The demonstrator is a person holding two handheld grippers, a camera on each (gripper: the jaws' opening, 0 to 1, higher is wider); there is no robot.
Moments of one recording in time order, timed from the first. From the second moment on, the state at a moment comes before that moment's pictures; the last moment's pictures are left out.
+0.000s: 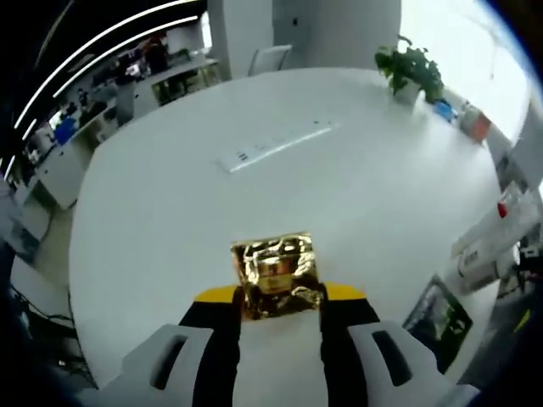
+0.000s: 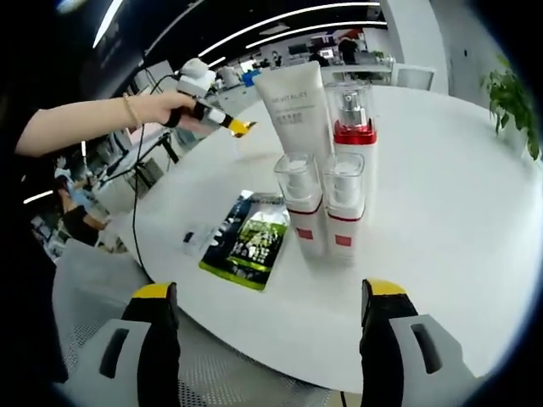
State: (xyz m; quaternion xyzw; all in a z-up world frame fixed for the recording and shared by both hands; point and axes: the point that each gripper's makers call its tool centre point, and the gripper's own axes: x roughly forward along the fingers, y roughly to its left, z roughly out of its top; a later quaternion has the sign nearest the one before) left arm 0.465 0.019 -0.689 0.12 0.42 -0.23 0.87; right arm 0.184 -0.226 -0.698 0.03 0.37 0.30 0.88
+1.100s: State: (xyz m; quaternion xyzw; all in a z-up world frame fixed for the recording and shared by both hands) left arm 0.356 0.020 -0.626 0.12 0.36 -0.23 0.90; right arm 0.194 -0.191 -0.632 0.09 0.26 0.36 0.89
